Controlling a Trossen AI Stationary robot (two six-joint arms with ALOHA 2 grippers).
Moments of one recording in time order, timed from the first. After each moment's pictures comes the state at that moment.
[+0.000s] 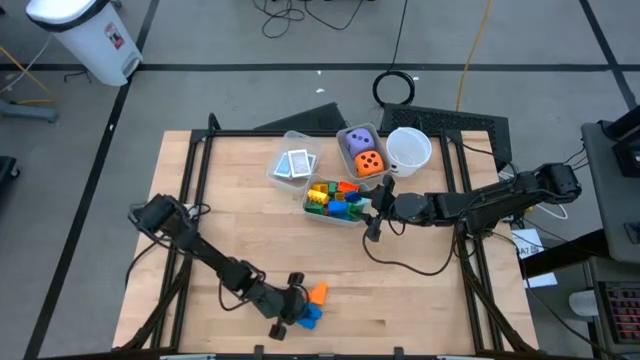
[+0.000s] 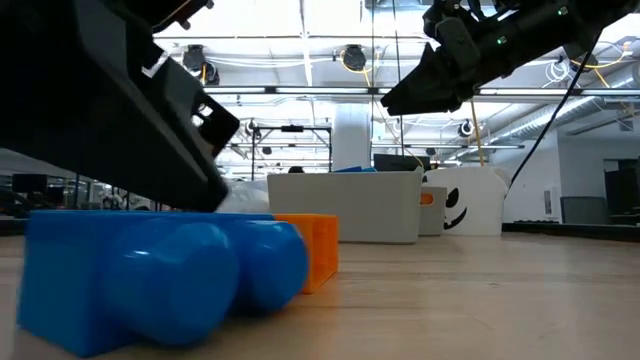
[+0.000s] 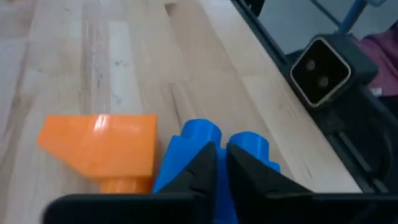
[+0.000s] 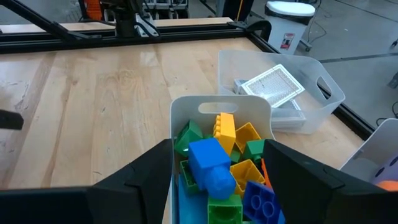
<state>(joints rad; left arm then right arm) -0.63 1.92 0.89 0.37 -0.14 -0.30 0.11 1.23 0.59 0.27 0.41 0.11</state>
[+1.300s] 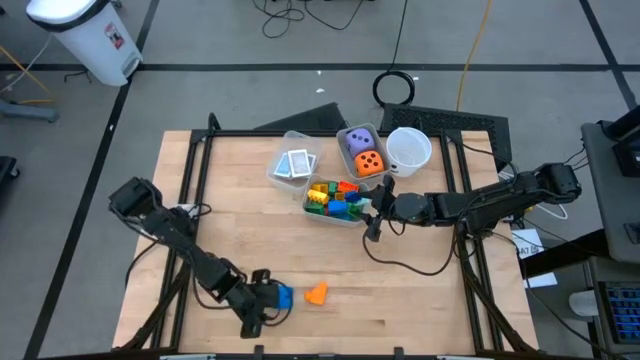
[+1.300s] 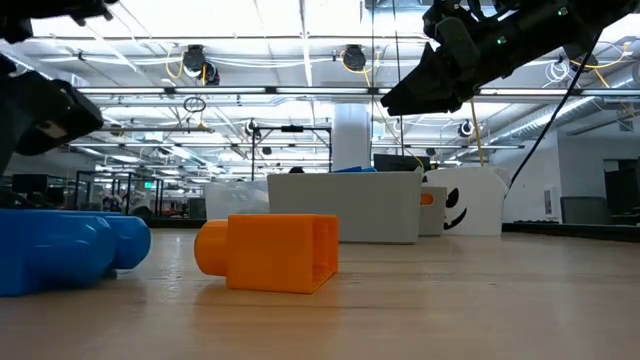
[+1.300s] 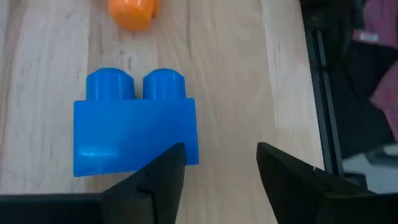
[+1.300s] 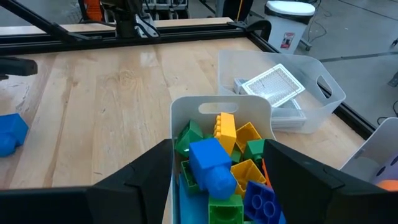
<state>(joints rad) -0.72 1.67 0.89 -0.18 -0.08 -0.69 0.11 1.23 0.59 0.27 0.41 0.12</state>
